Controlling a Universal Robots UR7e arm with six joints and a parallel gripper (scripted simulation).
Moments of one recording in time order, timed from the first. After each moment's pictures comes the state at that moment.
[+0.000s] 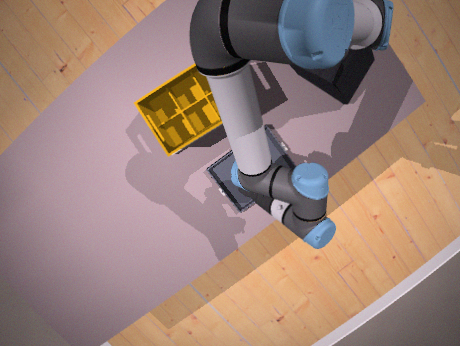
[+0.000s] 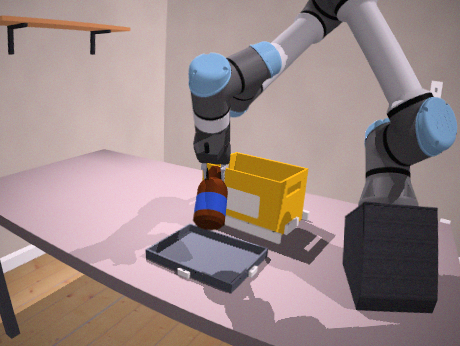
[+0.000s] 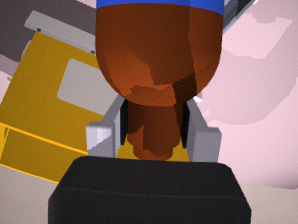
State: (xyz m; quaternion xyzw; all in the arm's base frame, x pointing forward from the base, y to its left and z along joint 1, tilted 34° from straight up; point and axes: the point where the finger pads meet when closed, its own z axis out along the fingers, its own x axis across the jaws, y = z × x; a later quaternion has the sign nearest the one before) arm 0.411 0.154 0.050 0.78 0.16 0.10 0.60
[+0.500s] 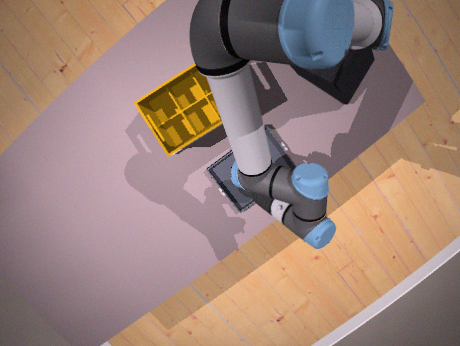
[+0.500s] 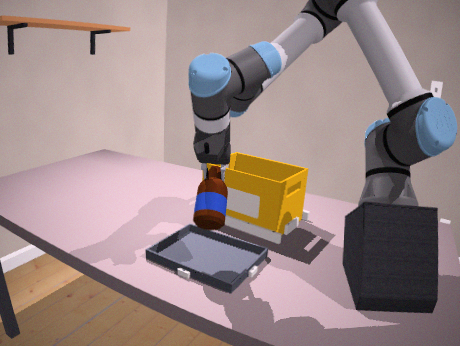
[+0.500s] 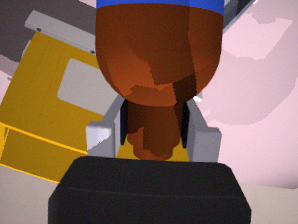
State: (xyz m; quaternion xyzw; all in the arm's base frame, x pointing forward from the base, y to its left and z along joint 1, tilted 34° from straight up) arm 0.411 0.154 0.049 0.78 0.16 0.10 0.60
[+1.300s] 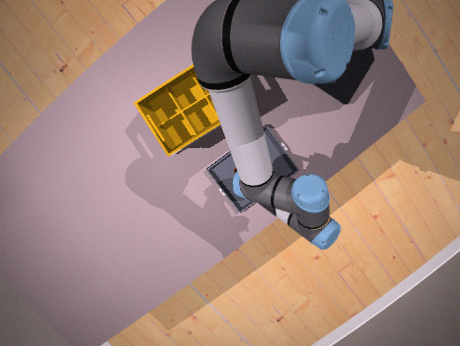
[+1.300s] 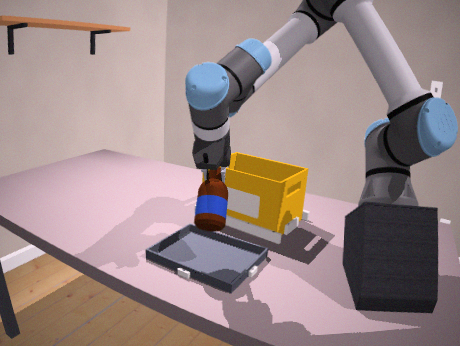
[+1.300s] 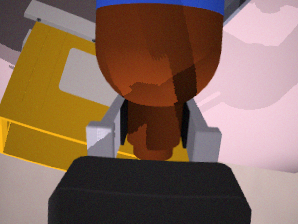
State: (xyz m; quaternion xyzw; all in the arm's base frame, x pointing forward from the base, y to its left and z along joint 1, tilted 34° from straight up) arm 0.410 0.153 0.048 0.75 0.15 0.10 0.63
